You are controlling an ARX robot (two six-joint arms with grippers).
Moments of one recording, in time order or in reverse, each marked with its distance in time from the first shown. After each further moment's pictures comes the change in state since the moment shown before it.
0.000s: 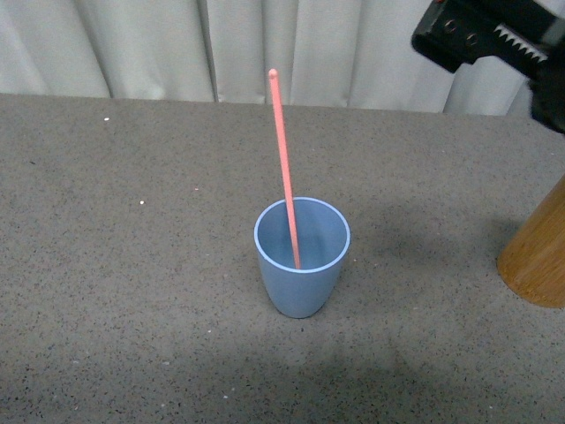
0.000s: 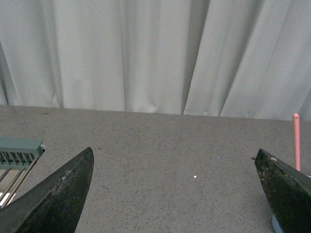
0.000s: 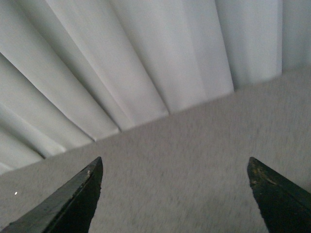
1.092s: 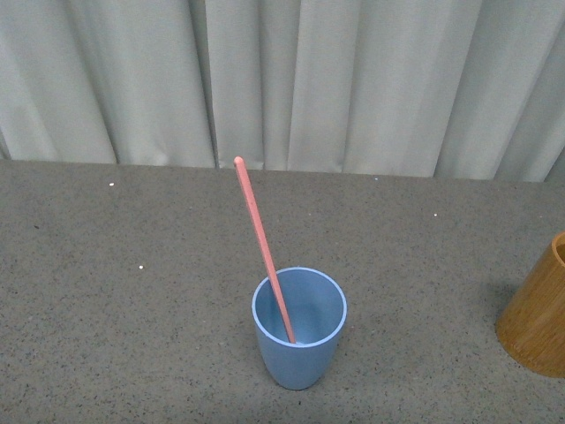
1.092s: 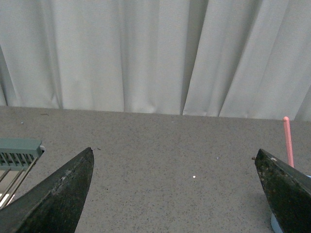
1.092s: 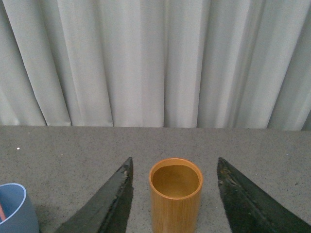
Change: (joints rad) left arm 0.000 -0.001 0.000 0.000 0.001 0.000; right arm -0.446 -1.522 -0.472 -0.847 -0.426 -0.498
